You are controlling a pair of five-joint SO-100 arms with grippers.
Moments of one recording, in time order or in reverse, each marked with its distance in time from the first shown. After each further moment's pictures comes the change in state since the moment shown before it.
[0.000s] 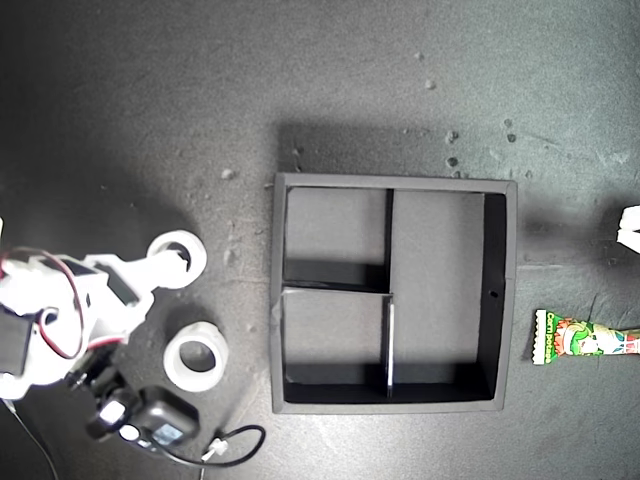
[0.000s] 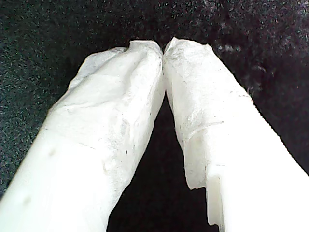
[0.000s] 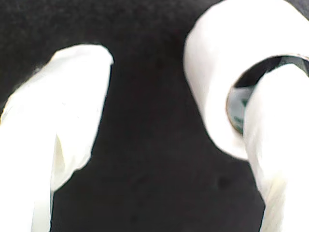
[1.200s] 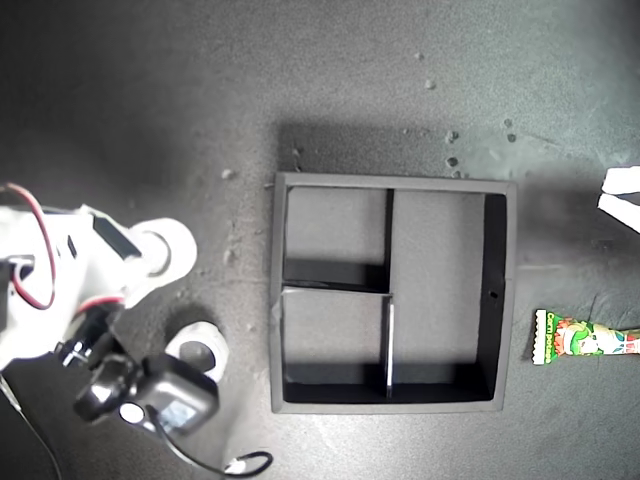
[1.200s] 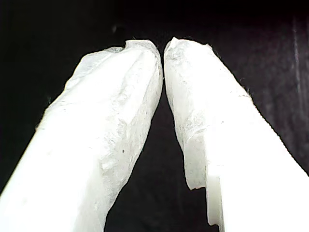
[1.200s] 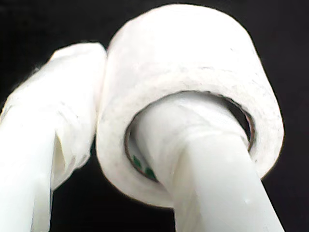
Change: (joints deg) arm 0 -12.0 -0.7 -29.2 21.4 10.1; arm 1 7.2 -0.1 -5.4 -27.7 -27.9
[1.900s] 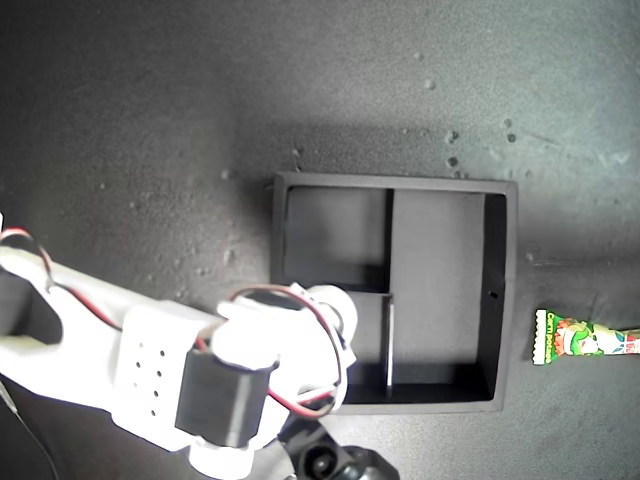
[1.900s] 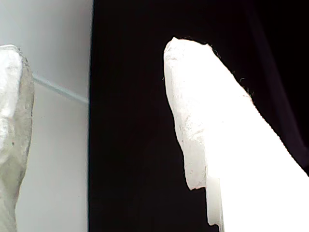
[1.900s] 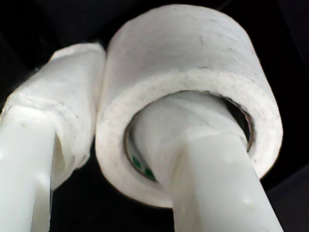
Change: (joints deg) arm 0 8.2 -68.0 -90.4 25.1 3.8; arm 1 -12.0 -27.8 -38.1 -6.2 -23.3
